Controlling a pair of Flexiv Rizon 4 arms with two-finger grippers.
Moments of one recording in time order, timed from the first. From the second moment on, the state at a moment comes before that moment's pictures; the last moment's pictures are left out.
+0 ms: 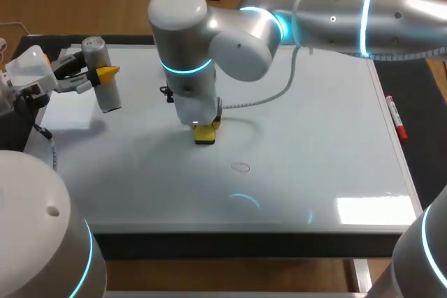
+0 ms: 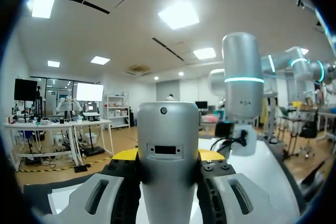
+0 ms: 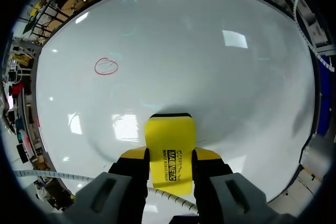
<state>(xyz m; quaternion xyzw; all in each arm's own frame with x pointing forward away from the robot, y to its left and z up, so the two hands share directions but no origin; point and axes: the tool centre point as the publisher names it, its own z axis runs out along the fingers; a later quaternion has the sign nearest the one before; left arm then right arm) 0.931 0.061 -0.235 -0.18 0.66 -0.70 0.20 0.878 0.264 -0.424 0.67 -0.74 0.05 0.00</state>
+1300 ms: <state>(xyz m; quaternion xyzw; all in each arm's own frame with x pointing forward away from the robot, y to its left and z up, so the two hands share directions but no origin) 0.931 0.061 -0.235 -0.18 0.66 -0.70 0.20 0.915 0.142 -0.379 0.63 -0.78 0.05 0.01</state>
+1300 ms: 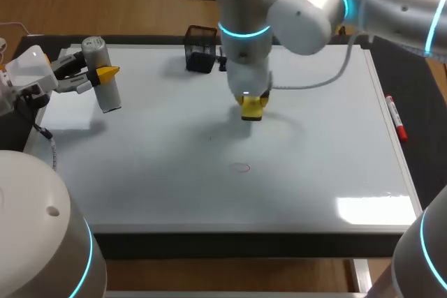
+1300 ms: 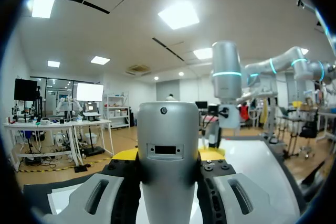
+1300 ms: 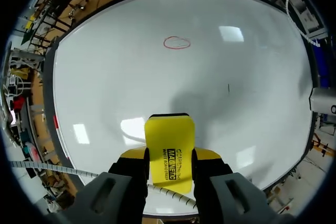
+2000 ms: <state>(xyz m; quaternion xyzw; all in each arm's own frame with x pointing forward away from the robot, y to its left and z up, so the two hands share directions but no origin) 0.931 0.061 -0.235 -0.18 0.66 -0.70 0.20 0.937 0.071 -0.378 0.59 -0.81 0.04 0.03</state>
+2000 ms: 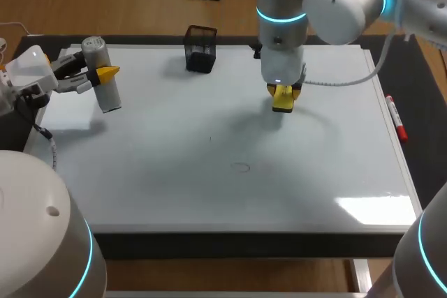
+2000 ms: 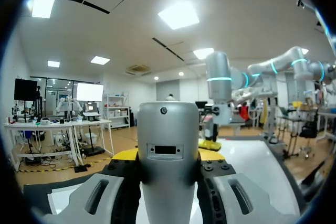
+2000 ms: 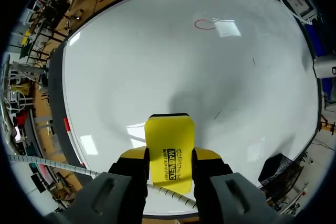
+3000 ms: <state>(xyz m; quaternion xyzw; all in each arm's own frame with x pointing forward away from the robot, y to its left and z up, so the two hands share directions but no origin) 0.913 0.039 -0.232 -0.15 0.66 -0.71 0.19 0.936 0.071 -0.377 0.59 -0.81 0.04 0.03</state>
